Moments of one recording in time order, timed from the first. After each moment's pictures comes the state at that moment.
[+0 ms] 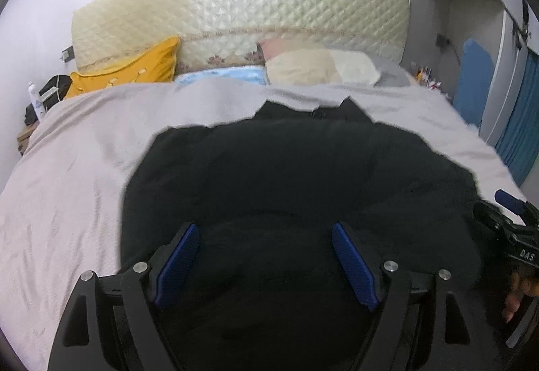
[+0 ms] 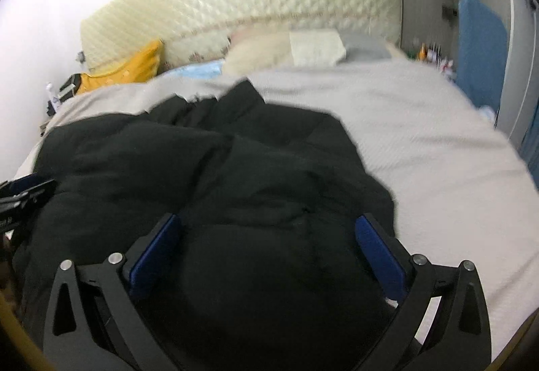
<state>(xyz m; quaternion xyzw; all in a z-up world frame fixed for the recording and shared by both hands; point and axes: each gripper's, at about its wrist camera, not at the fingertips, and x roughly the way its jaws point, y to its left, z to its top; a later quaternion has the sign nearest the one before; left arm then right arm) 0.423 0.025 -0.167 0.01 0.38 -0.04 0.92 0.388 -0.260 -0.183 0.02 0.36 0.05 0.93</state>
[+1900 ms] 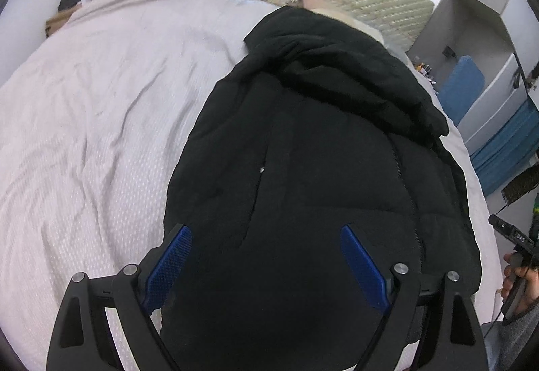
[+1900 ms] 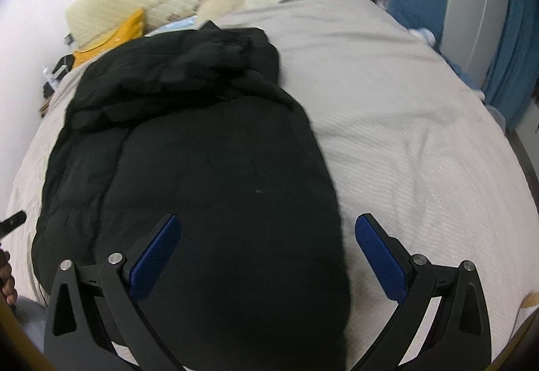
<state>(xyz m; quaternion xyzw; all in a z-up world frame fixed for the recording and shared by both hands) 0.169 0.153 -0.183 -0.14 0.49 -0.04 0.86 0.166 -0.354 -0.160 0.07 0.49 0.01 0.87</state>
